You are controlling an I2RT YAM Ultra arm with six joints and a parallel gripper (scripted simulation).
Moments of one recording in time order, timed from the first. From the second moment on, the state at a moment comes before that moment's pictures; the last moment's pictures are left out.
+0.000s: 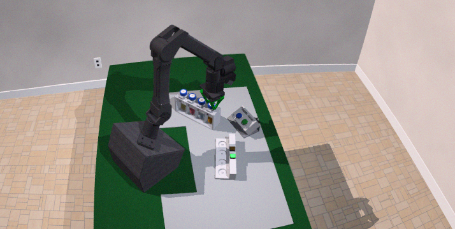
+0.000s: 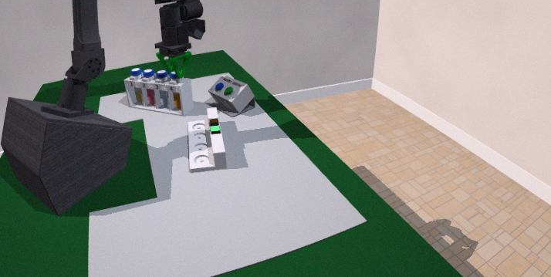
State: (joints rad) arm 0.68 1.19 0.97 -0.82 -0.10 0.06
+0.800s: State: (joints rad) arm 0.69 1.19 0.97 -0.82 -0.10 -0.39
